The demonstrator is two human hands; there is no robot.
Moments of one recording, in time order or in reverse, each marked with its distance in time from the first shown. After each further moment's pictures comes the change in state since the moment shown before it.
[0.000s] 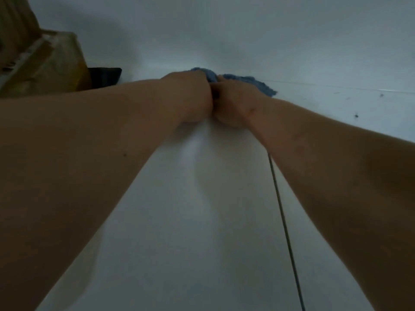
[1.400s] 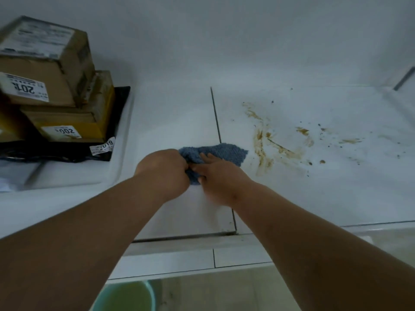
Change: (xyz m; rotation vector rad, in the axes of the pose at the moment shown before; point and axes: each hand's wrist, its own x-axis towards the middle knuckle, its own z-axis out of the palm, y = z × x) left_hand -0.240 0.054 0.031 -0.277 0.025 0.058; right_hand -0.277 -0.075 0.036 0.360 -0.100 -0.003
